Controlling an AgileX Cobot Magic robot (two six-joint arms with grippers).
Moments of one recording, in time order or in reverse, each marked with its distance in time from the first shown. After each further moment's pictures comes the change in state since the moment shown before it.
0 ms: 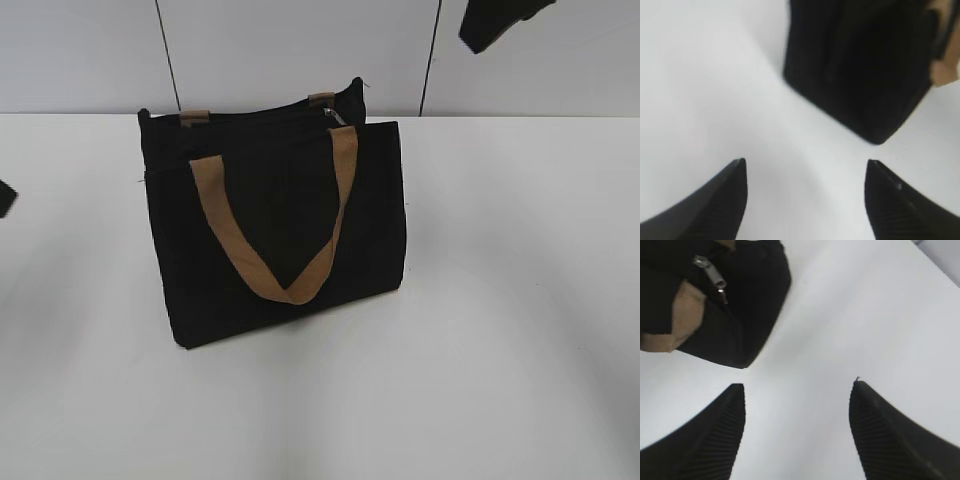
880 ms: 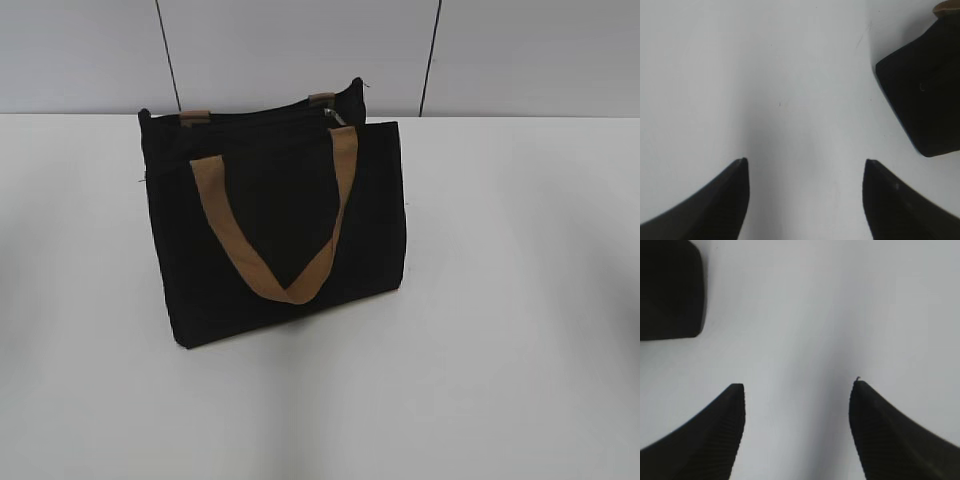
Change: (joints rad) left arm 0.000 0.000 -0.311 0.457 0.326 -0.706; right arm -0.417 -0.466 0.442 0.098 -0.079 0.036
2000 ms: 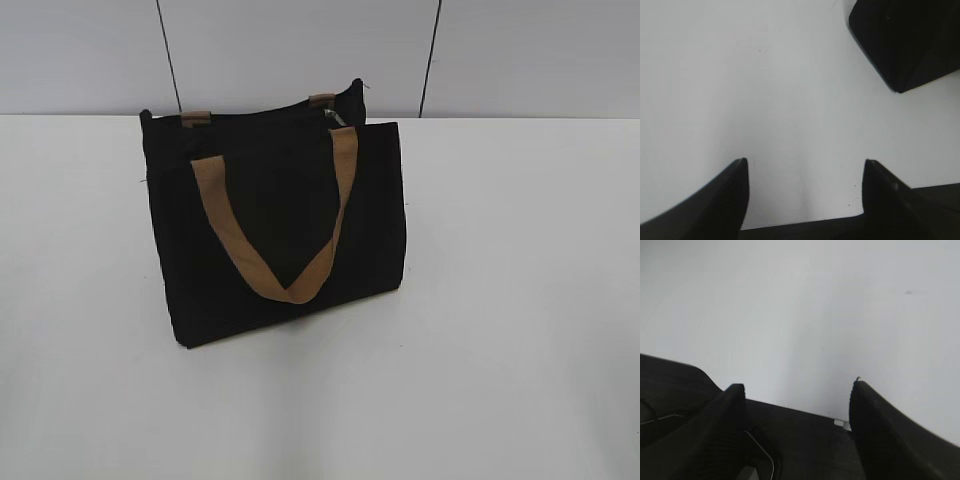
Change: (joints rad) left arm 0.000 -0.822 0.577 -0.065 -0.006 -0.003; right arm 0.000 -0.929 0.844 0.015 -0.042 0.047
